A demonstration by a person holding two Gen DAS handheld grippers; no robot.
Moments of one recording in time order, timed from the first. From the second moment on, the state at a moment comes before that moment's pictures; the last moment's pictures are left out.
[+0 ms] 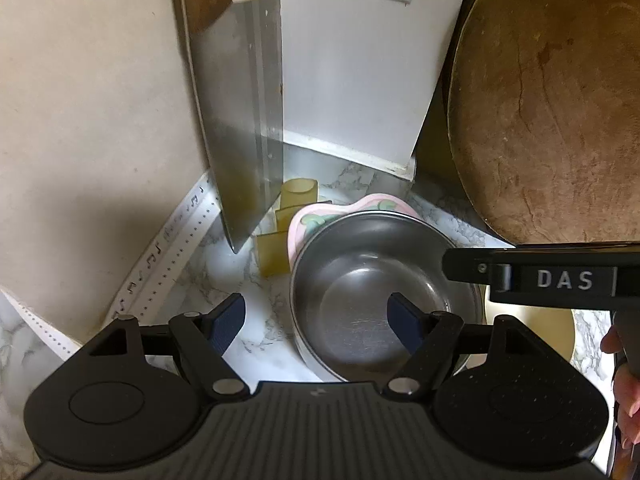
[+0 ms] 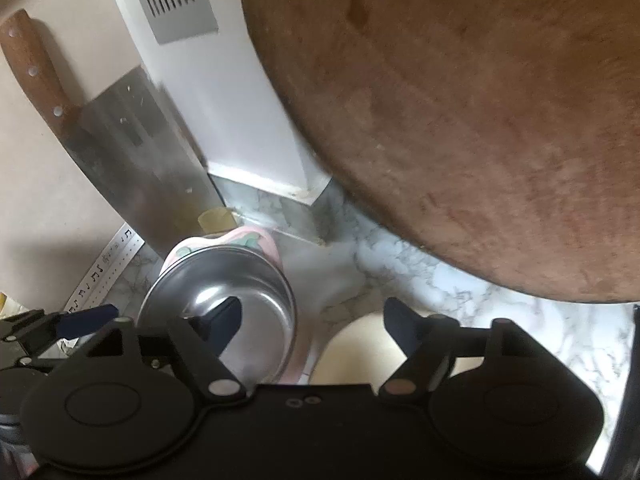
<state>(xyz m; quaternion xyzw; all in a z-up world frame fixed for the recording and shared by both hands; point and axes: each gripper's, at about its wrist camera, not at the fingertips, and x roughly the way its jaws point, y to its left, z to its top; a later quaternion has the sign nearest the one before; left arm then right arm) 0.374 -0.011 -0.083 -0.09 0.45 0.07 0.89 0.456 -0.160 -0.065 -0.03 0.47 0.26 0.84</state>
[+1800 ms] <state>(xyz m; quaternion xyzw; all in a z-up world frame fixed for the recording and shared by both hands) 0.299 -0.031 -0.001 -0.07 0.43 0.03 0.90 0.356 -0.182 0.006 -0.04 0.42 0.22 0.88</state>
